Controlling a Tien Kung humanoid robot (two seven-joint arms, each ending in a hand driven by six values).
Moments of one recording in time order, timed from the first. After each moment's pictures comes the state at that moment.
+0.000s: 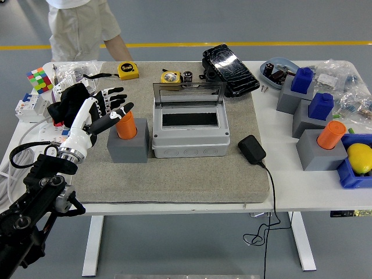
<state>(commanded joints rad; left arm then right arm) -0.28 0.12 -1.20 -1.15 1.16 0.11 -0.20 0.12 -0.42 0.33 0.33 0.06 -0.09 -0.05</state>
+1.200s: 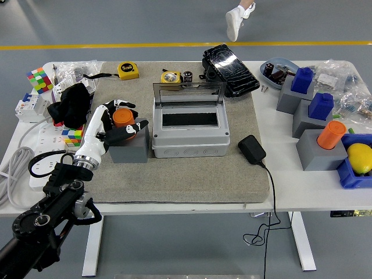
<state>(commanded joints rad) -0.33 0.08 -1.08 -1.02 1.03 0.19 -0.35 0.12 -0.42 0.31 0.33 0.07 -0.09 -0.05</state>
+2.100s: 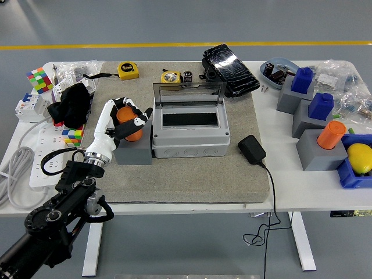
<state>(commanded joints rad) -0.36 0.04 -1.06 -1.03 1.05 0.21 -0.40 0.12 -0.42 0.31 0.33 0.07 -0.10 -0.03</state>
